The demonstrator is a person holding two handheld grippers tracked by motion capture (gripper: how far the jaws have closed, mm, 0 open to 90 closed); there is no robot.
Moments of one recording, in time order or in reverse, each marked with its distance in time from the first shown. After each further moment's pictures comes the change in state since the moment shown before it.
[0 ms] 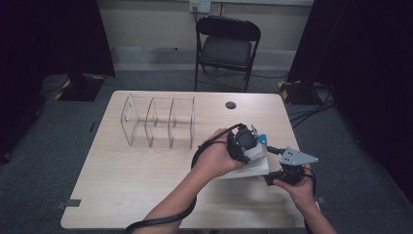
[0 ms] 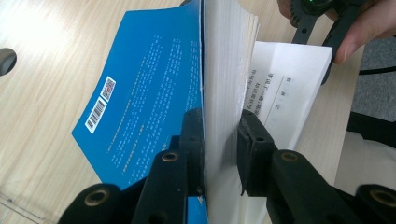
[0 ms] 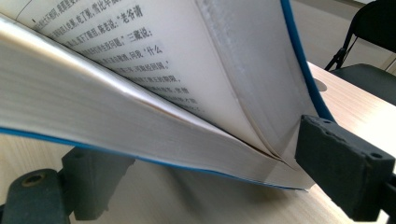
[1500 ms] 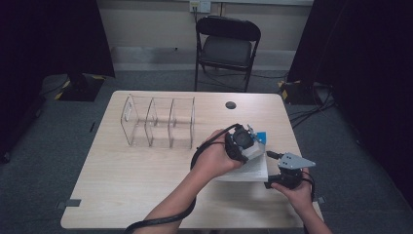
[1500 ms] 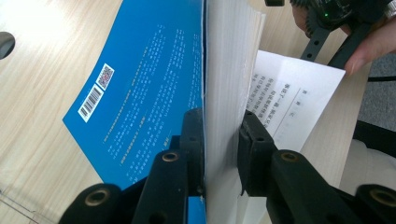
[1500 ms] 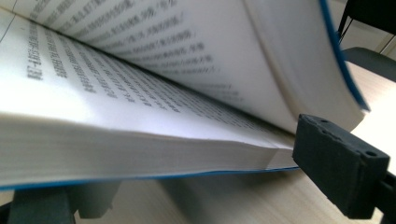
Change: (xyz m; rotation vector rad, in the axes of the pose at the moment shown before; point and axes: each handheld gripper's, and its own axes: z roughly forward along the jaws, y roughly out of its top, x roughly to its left) left arm 0.005 -0.007 0.009 -0.007 -0.001 -0.059; right arm 0.007 -0.015 0.003 0.037 -0.033 0.036
